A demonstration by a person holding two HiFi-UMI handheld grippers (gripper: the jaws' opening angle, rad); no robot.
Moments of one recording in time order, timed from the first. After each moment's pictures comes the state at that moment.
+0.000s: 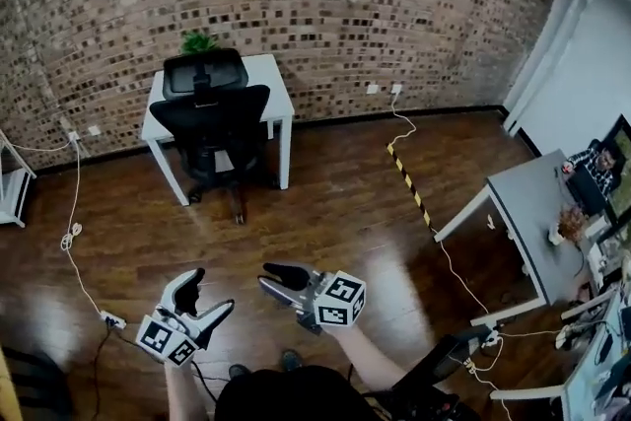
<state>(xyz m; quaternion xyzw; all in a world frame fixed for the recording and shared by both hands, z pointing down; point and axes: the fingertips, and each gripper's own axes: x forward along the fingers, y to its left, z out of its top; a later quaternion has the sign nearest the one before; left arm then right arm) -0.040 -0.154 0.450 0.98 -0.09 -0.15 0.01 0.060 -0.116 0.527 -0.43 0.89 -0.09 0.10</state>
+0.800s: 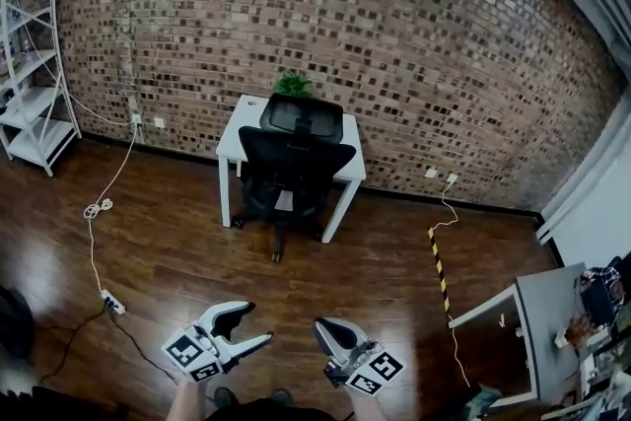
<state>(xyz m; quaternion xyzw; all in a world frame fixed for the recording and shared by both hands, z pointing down) -0.170 -0.151 0.373 0.98 -0.08 -0.17 0.02 -0.058 -0.098 0.400 -0.46 0.88 0.02 0.13</state>
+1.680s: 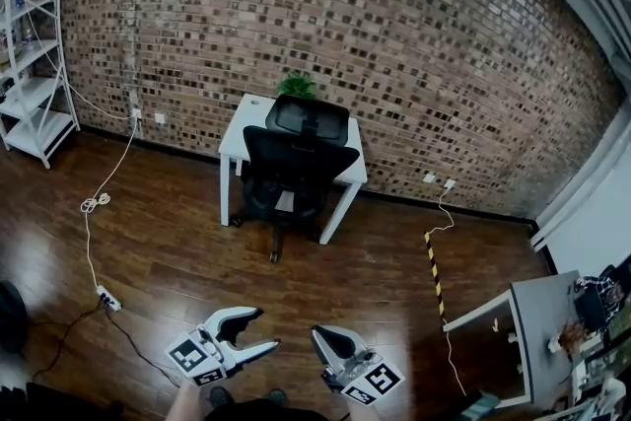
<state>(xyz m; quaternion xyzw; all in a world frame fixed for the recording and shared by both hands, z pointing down) -0.187 -0.137 0.360 0.98 -0.06 -0.19 0.01 -0.099 -0.086 0.384 -0.46 0.88 0.05 0.09</state>
